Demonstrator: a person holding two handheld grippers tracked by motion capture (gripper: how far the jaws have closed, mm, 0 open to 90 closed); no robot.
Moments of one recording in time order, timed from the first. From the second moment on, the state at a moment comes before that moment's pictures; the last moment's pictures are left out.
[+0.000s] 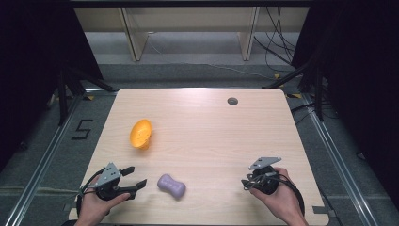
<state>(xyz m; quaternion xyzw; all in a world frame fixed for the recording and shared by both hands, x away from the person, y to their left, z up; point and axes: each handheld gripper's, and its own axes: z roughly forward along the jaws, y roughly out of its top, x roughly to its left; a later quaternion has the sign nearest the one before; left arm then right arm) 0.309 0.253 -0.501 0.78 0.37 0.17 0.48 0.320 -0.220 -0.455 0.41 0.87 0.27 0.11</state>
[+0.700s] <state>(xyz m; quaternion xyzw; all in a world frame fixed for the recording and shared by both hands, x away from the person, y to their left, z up) 0.351 0.172 -0.442 0.96 0.01 0.08 0.26 0.329 -0.220 -0.460 0.39 0.88 0.26 0.11</state>
